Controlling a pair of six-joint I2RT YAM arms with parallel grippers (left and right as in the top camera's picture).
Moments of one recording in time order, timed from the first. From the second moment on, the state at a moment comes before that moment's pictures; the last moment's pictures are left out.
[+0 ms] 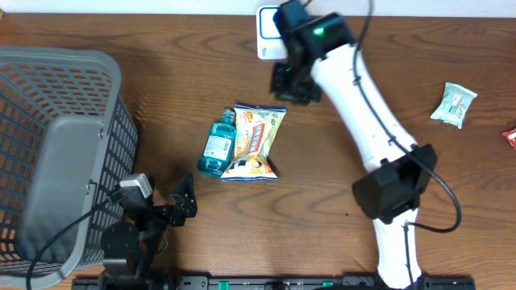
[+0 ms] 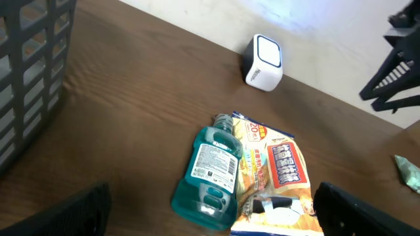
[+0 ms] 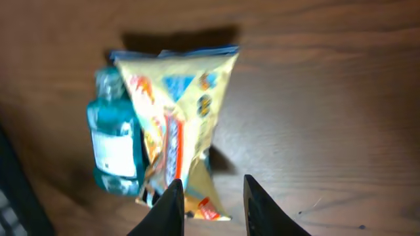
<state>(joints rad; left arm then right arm) -0.03 0.06 0.22 -0.45 0.18 -0.44 0.52 2.21 2.33 -1.51 -0.08 0.64</state>
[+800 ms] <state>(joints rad) -0.03 0.06 0.22 -0.45 0.18 -0.44 0.78 2.21 1.78 -1.06 0.16 0.53</state>
